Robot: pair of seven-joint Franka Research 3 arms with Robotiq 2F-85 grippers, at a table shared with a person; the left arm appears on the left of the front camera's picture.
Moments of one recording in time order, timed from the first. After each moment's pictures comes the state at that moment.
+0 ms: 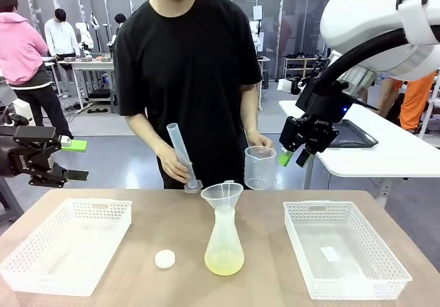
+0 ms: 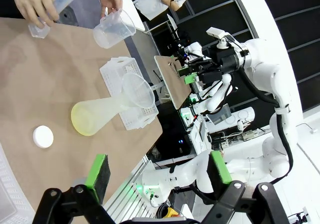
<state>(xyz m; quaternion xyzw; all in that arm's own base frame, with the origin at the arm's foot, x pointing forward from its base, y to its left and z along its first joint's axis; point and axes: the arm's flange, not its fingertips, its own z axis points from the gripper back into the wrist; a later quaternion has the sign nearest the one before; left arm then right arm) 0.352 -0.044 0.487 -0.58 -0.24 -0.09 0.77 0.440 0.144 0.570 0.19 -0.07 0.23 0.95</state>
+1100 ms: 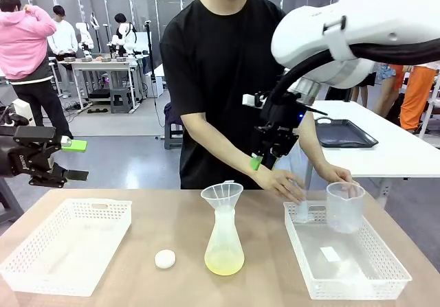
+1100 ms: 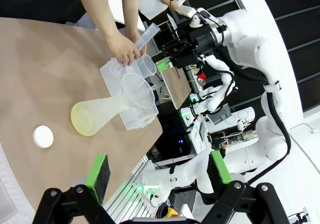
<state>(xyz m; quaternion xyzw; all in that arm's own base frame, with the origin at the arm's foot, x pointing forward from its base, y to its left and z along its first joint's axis) 0.352 -0.044 0.487 -0.58 -0.24 -0.09 0.77 0.529 0.212 0.527 0.18 -0.01 0.30 0.94</state>
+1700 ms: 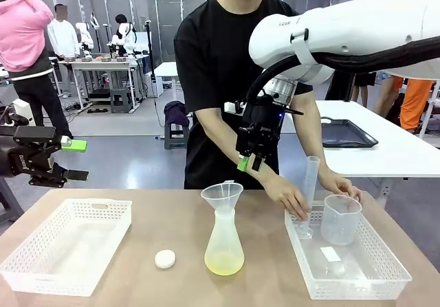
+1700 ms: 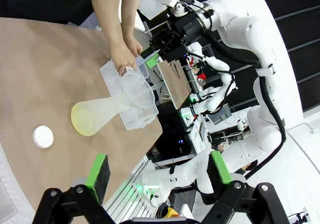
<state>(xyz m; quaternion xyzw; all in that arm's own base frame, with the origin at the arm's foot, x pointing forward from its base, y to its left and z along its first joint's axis) 0.352 -0.044 0.487 -0.58 -0.24 -0.09 0.77 0.566 0.246 0.512 0.18 0.06 0.34 0.92</state>
